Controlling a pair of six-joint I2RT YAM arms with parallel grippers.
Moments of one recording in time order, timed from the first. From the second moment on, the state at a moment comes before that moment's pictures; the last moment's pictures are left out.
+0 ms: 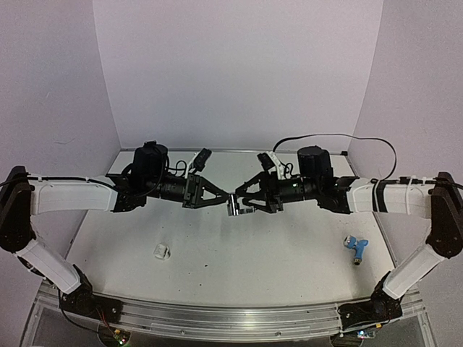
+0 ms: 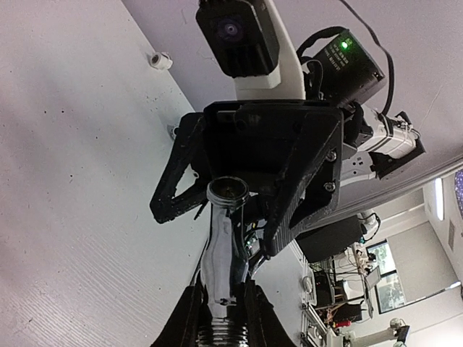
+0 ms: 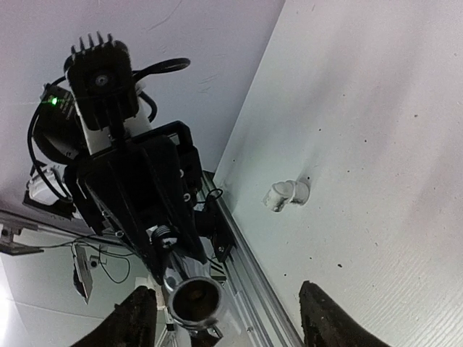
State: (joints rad) left arm -0.78 1.49 0.93 0.28 0.79 -0.78; right arm 0.73 1.54 0.97 0.22 -0.73 0.91
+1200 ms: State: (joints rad) left arm -0.78 1.49 0.93 0.28 0.89 -0.78; right arm 0.75 1.65 0.94 0.57 -0.98 1.00
